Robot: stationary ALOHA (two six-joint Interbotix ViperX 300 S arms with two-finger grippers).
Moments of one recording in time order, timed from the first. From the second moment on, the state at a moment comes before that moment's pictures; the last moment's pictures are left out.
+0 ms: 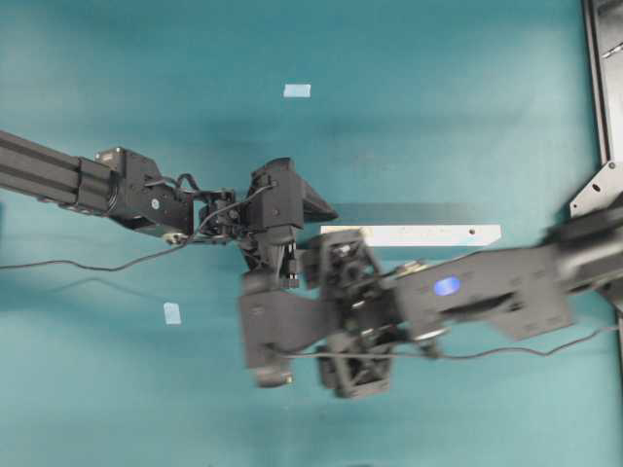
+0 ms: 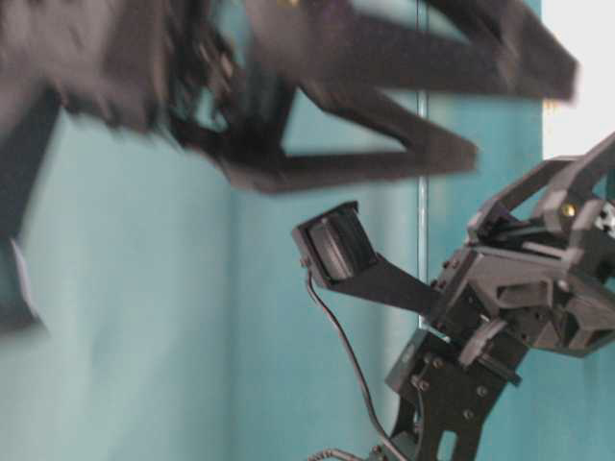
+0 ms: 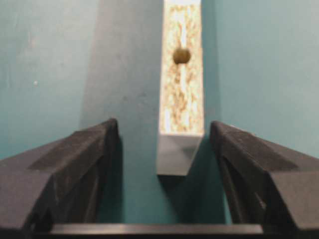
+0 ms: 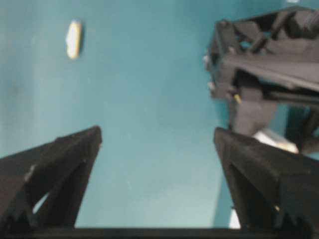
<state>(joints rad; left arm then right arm) 0.00 0.45 0.53 -0.07 -0.48 0.02 0.29 0.16 0.13 -0.10 0.93 0.33</state>
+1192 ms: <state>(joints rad) 0.00 0.45 0.60 -0.07 -0.57 0.03 0.35 0.48 -0.02 0.00 0.76 0.42</state>
